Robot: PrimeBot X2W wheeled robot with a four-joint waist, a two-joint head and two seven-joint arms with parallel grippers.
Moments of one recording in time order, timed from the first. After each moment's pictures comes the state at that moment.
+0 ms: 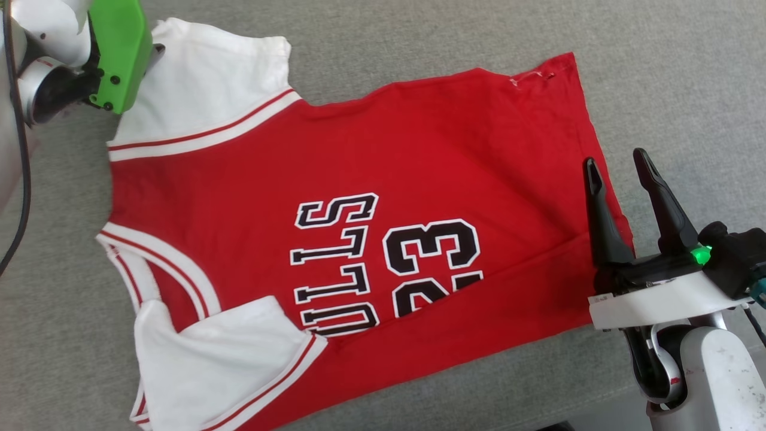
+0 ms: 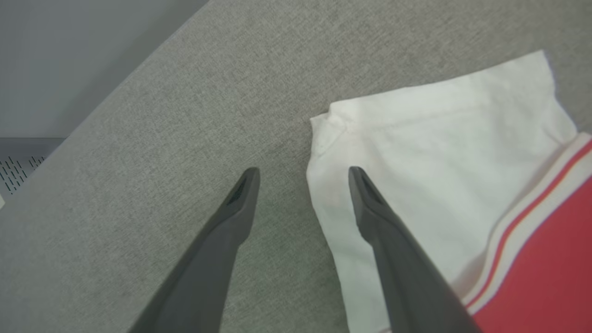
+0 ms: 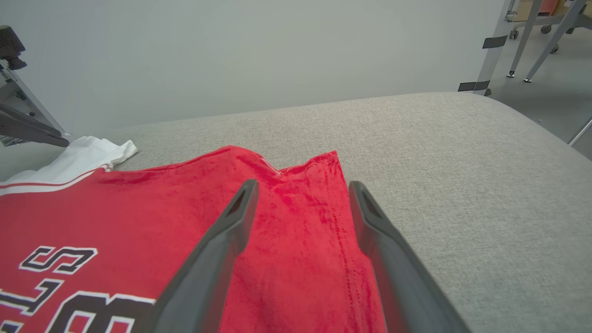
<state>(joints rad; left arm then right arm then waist) -1.31 0.70 -0.97 0.55 -0.88 -0.13 0.74 -0.18 -0.12 0.10 -0.12 0.29 0.13 -0.17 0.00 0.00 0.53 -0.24</state>
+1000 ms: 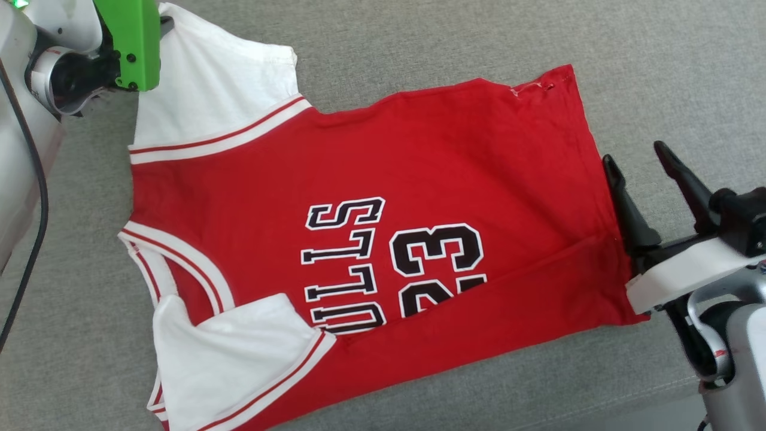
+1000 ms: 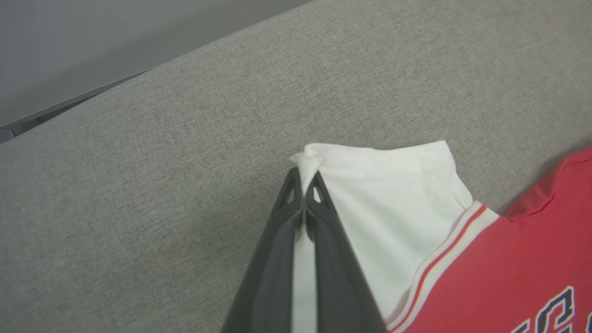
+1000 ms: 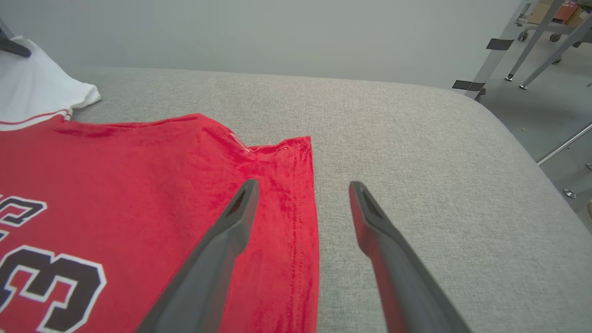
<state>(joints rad) -1.31 0.59 -0.90 0.73 -1.04 -0.13 0.60 -0.24 -0.26 0.10 -0.10 0.26 0.13 0.02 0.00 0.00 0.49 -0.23</state>
